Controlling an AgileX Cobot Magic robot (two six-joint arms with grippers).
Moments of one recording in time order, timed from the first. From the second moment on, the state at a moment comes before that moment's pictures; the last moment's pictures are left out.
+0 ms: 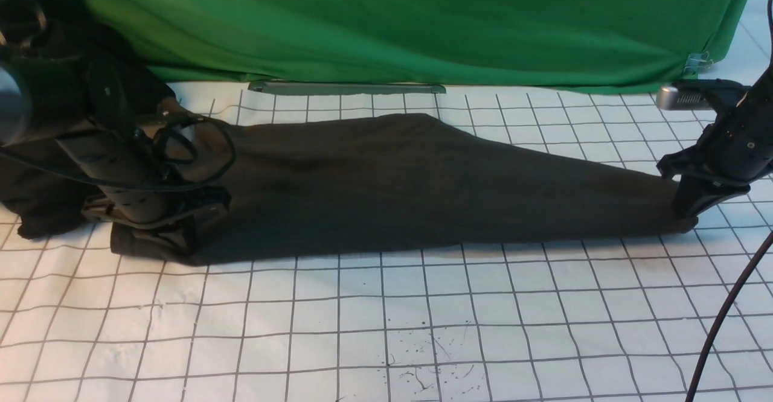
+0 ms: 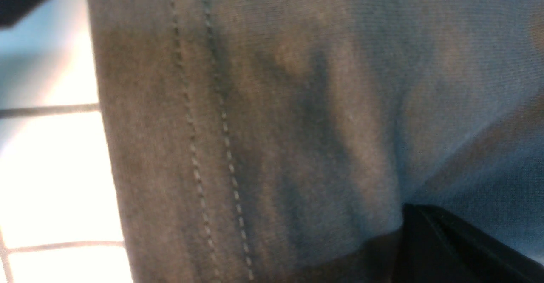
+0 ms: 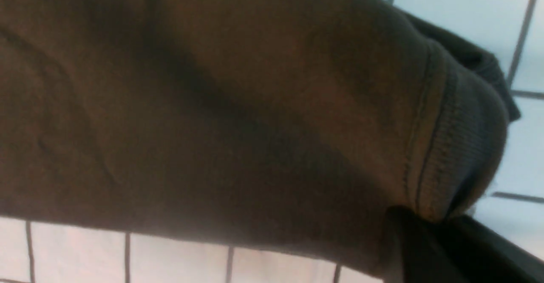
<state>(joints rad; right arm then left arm) -0.07 2.09 -1.64 0.17 1.05 -0.26 -0.02 1.96 -1.30 -0.12 0.79 0.05</state>
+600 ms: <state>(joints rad) -0.09 2.09 -1.78 0.09 1.15 -0.12 -0.01 1.91 -1.28 -0.07 0.83 0.05</state>
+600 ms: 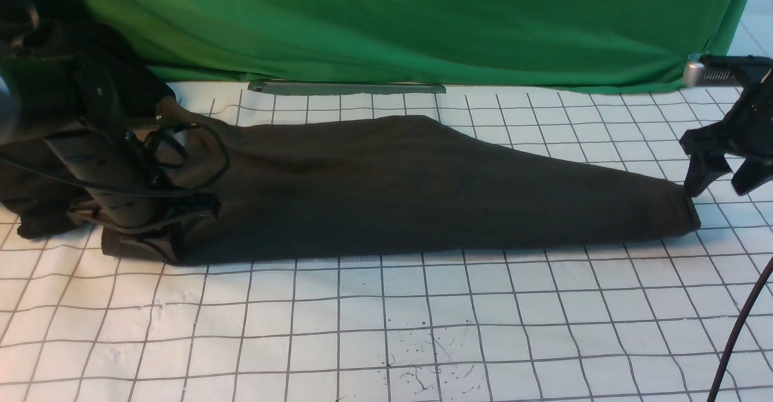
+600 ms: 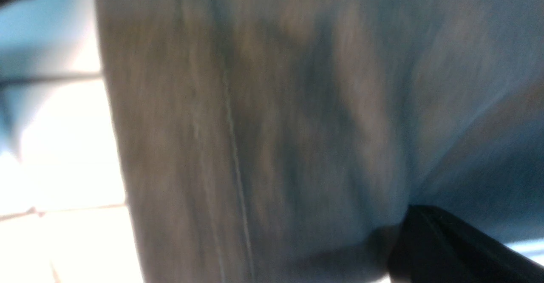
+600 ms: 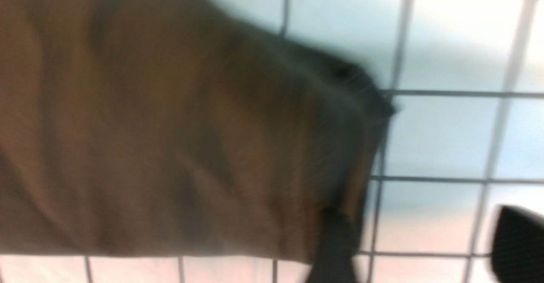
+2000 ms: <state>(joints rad) -0.05 2.06 -1.85 0.15 1.21 -0.09 -0.01 1.43 -1.27 -0.11 1.00 0.08</state>
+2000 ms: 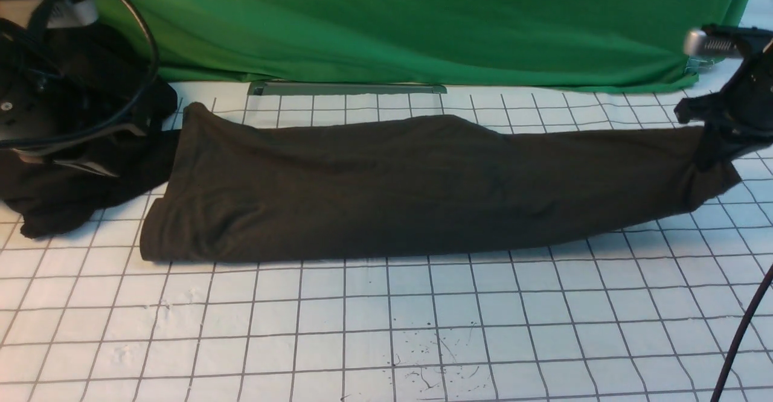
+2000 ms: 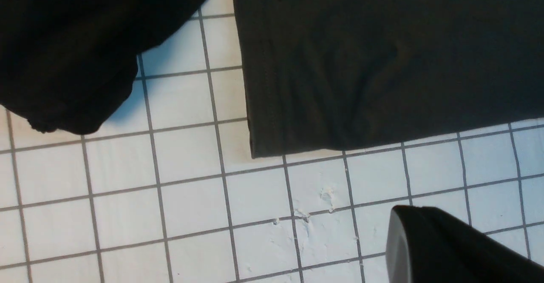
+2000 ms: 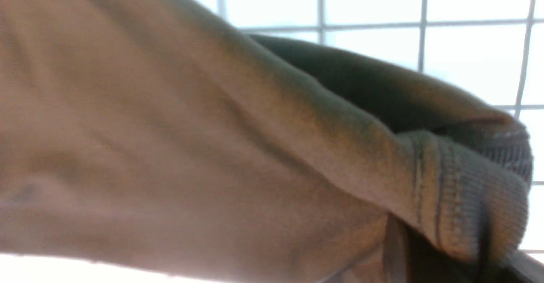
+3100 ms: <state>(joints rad) 0.71 2.47 -2.48 0.62 0.92 0.20 0.12 1.42 -1.27 -0.14 0.99 0.00</state>
